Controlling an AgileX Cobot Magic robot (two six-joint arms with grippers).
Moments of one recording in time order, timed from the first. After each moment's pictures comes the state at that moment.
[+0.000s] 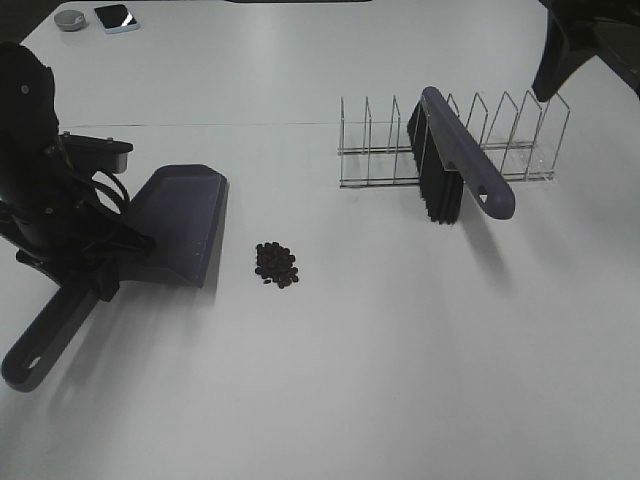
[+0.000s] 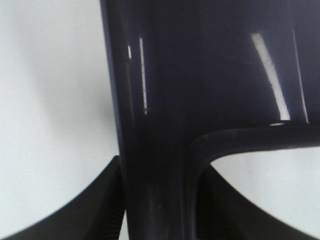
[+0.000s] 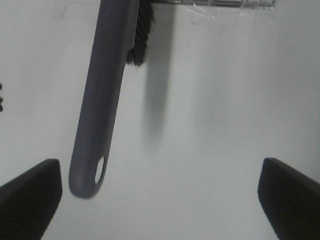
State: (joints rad) left arm -0.33 1.92 -1.15 0.00 0.82 -0.10; right arm -0.01 1.81 -1.61 0.12 1.22 -0.12
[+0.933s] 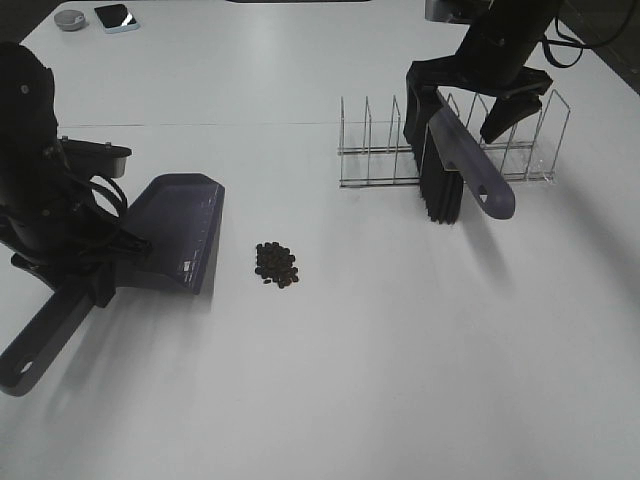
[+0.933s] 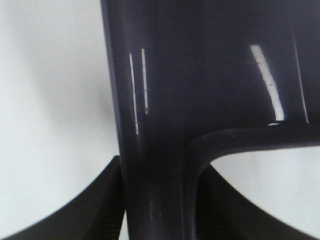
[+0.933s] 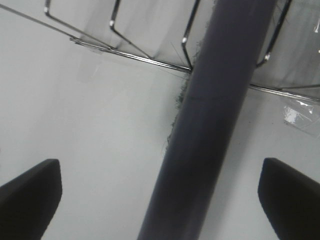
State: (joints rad) left arm -0.33 1.92 -1.15 0.00 0.85 -0.10; right arm 0.13 2.32 -2.05 0.17 1.22 -0.13
